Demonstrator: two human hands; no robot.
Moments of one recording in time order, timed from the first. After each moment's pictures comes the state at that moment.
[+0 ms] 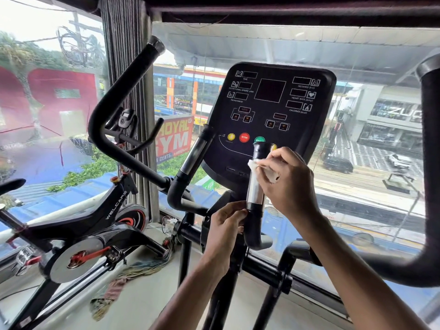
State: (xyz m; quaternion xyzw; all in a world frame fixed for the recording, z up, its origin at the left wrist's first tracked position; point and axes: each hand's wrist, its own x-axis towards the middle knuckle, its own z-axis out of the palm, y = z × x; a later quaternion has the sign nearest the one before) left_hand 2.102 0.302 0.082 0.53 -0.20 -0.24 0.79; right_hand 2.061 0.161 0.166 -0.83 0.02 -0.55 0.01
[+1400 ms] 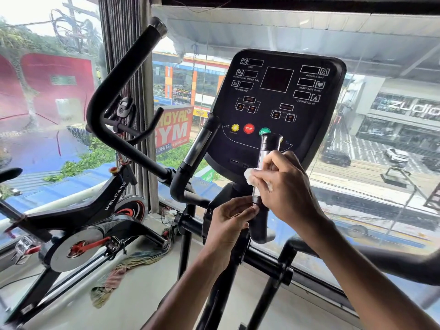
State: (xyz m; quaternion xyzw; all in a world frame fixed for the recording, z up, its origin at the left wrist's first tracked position) left_hand 2.115 0.306 0.066 0.52 -0.26 -0.24 0.77; right_hand 2.055 0.178 0.150 -0.89 0.00 -0.45 -0.05
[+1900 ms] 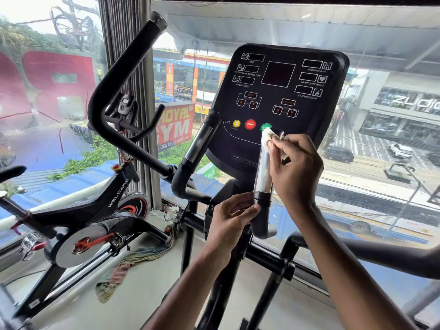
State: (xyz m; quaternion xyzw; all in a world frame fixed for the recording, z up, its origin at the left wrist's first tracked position) left_hand 2.112 0.309 0.067 0.52 -0.25 -0.24 0.78; right_hand 2.083 0.164 0.152 -0.75 0.09 -0.65 0.06
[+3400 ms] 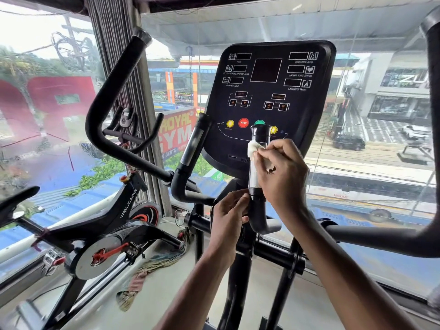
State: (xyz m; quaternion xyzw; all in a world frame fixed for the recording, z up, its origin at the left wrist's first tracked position) left_hand 2.103 0.300 0.072 0.56 -0.22 -0.22 0.77; right_hand 2.072 0.177 0.135 -0.76 0.07 -0.64 0.08
